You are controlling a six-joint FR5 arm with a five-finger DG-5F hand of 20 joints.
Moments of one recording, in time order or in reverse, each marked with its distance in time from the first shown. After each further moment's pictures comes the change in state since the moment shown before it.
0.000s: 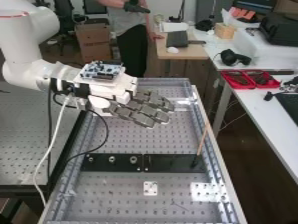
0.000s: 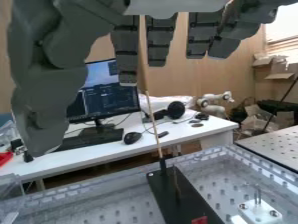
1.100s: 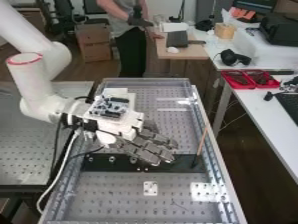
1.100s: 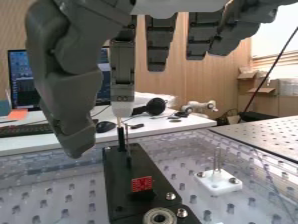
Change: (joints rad) arm -0.064 -0.203 -0.026 0.275 0.000 -0.106
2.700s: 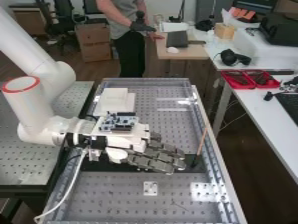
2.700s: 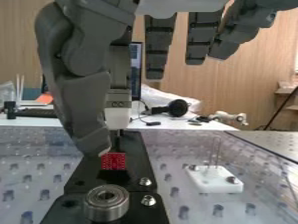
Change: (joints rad) arm -0.127 -0.125 0.071 0.080 -0.287 -0.111
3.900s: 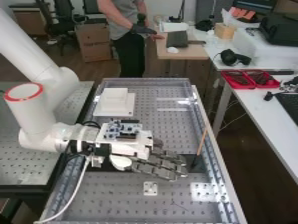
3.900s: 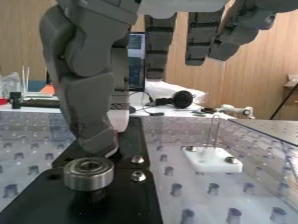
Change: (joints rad) arm -0.030 -0.047 0.048 -0.036 -0.060 -0.008
